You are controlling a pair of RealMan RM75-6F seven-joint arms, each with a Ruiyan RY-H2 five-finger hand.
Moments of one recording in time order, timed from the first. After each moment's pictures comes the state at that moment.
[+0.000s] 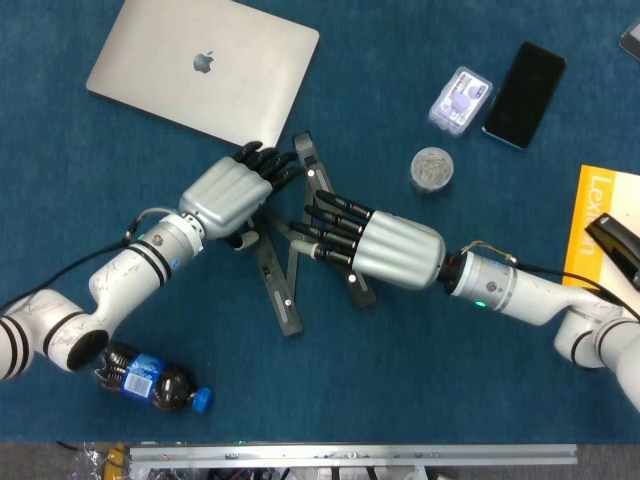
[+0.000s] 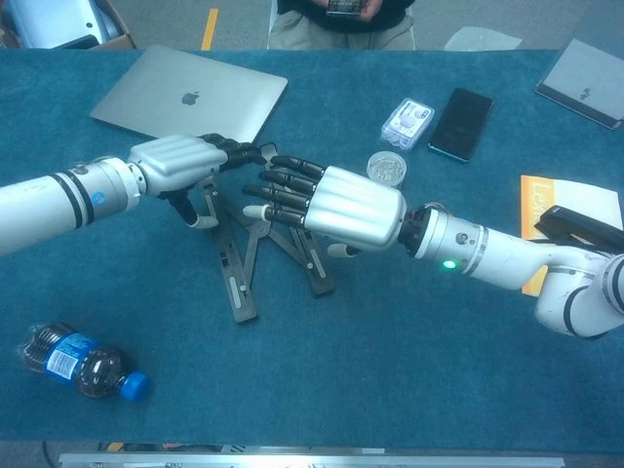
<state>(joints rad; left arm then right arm) -0.84 -1.49 -0.04 -1.40 1.32 0.71 0.15 0.82 -2.07 -0.19 -0.43 -1.90 1.45 0.07</state>
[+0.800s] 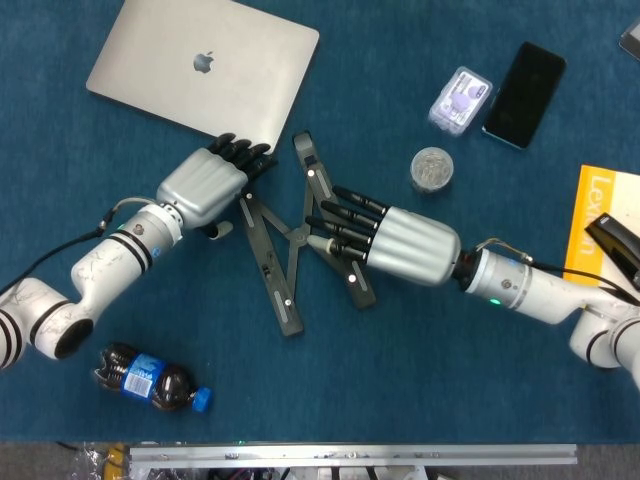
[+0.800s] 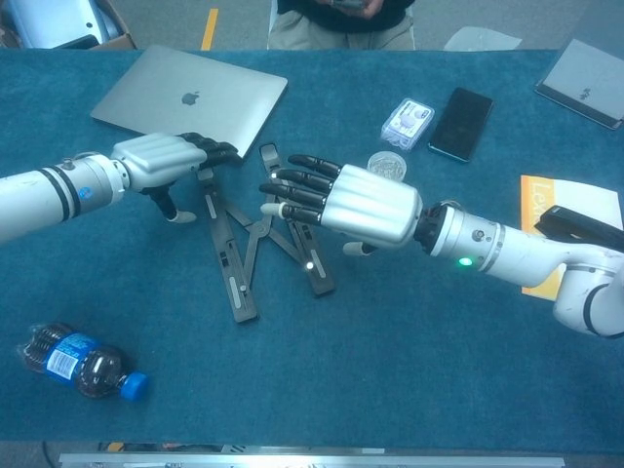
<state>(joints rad) -0.84 -1.50 0.00 -1.28 1.36 0.69 0.08 0.80 -2.03 -0.21 -0.46 -1.90 1.43 0.07</state>
